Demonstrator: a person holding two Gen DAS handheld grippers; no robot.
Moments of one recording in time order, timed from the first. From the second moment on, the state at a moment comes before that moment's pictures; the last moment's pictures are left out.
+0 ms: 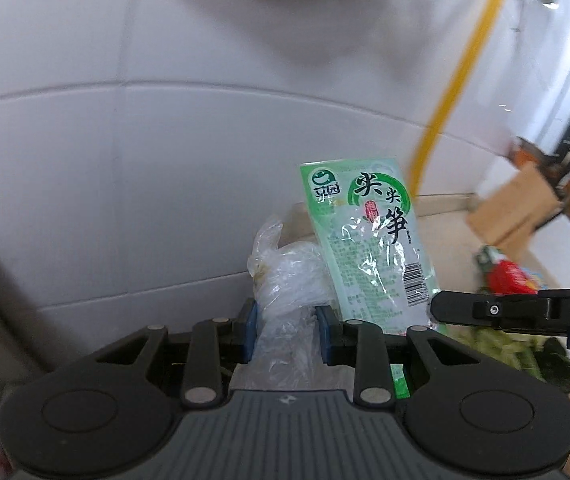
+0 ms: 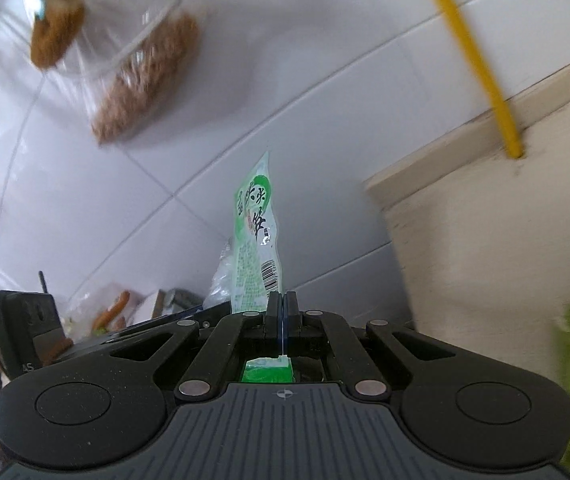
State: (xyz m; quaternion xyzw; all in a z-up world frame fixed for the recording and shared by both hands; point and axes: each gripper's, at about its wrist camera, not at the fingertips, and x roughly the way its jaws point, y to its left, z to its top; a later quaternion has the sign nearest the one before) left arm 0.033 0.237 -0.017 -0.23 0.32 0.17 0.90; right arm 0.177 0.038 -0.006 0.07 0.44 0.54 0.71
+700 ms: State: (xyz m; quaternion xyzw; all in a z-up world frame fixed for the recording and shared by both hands) left arm 0.056 0.264 -0.129 -0.23 0.43 0.29 0.82; right arm 0.151 0.131 -0.102 -0.03 0.52 0.47 0.71
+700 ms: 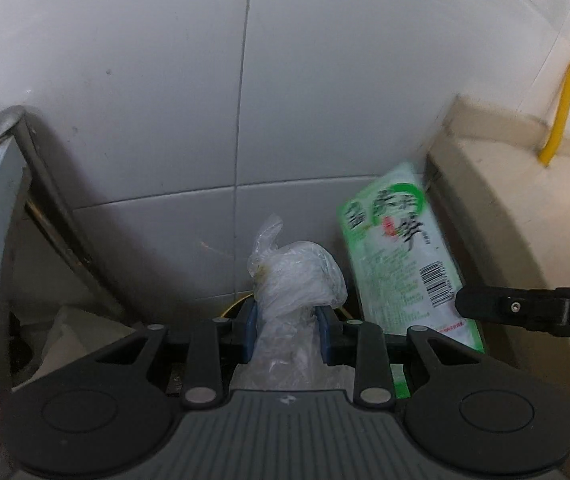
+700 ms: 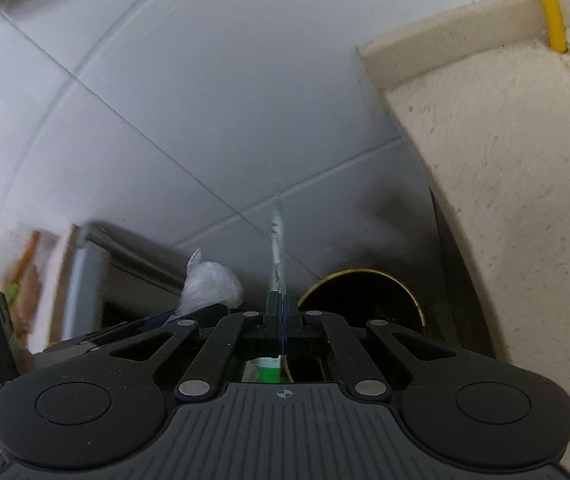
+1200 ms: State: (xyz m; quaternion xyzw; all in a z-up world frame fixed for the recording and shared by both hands) left arm 0.074 0.285 -0.192 -0.26 0.49 0.32 0.77; right arm 0.159 0.179 -0.168 -0.09 0.55 0.42 0.72
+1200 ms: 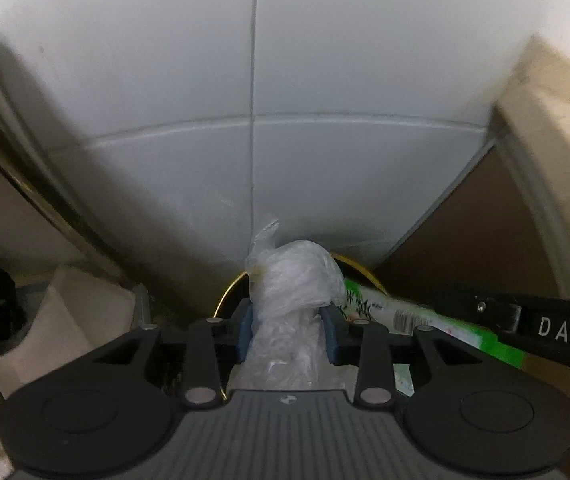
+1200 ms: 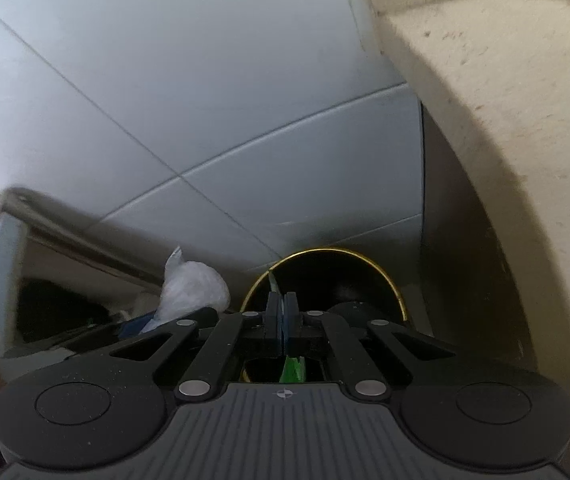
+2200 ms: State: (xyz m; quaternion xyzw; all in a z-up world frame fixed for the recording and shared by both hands) left arm 0.071 0.253 -0.138 -0.26 0.46 0.25 0.81; right arm 0.148 0.116 -0.108 -0.06 0.49 0.38 0.78
